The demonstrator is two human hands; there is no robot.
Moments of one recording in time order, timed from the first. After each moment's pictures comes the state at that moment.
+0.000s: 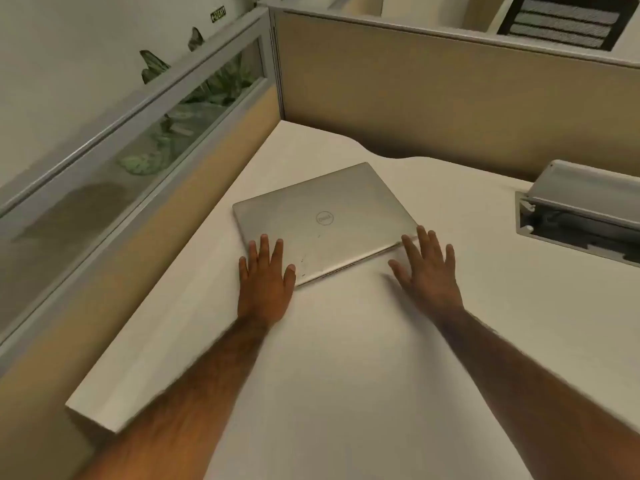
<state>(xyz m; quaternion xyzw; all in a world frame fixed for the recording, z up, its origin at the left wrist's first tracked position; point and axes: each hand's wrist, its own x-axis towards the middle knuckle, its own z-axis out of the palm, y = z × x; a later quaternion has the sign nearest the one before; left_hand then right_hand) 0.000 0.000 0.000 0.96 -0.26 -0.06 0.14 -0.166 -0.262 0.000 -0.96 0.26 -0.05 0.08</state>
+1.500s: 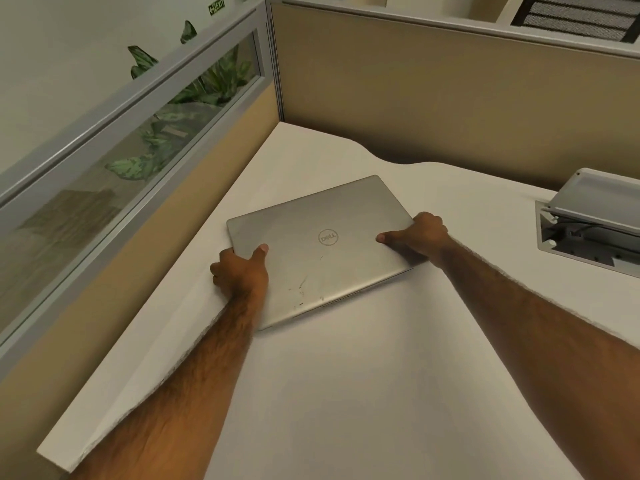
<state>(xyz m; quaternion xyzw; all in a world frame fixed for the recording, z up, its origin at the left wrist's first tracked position) 0.076 -0.033 0.011 0.87 0.18 -0.08 0.45 -0.035 -0.335 0.025 -0.81 0.48 0.06 0.34</state>
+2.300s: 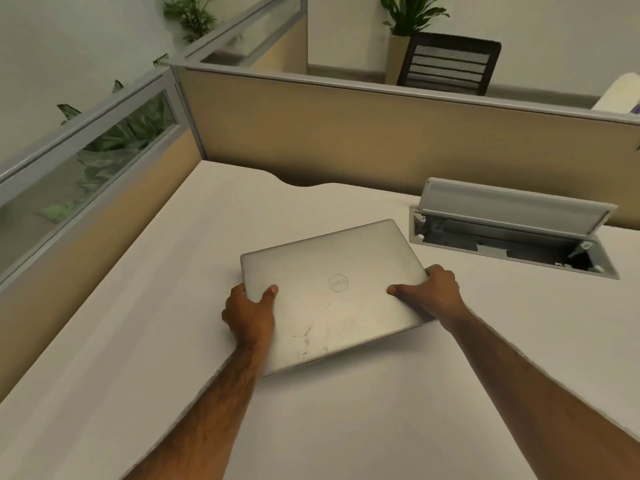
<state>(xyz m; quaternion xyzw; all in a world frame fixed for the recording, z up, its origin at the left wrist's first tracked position) -0.107 -0.124 0.024 0.86 0.04 -0.10 0.51 -0.298 -0.392 0.062 -0.76 0.56 -0.04 0.33</state>
